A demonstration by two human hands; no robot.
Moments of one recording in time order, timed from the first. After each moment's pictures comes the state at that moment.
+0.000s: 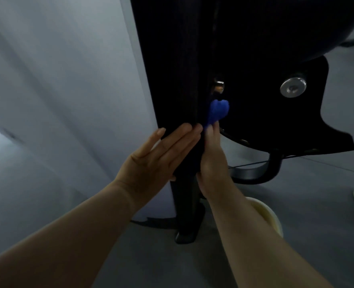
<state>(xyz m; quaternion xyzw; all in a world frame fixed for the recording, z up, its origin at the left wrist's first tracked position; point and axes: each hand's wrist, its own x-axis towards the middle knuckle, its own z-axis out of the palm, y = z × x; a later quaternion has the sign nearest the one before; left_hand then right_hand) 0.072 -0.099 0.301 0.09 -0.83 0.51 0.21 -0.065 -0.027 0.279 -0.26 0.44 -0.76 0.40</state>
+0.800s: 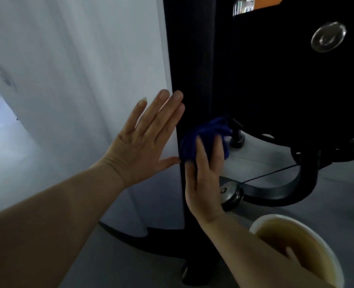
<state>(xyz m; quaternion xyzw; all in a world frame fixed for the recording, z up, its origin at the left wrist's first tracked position) 0.106 -0.119 0.191 0.16 -0.81 0.48 0.30 -0.015 -0.033 0.086 -0.51 0.58 -0.62 -0.13</state>
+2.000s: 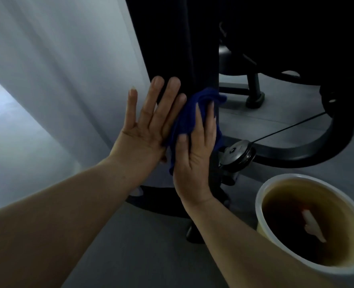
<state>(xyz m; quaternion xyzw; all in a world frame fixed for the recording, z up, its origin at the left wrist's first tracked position) 0.081 -0.084 0.076 0.27 -0.83 0.47 0.15 -0.008 -0.033 -0.004 -0.44 0.55 -0.71 0.00</state>
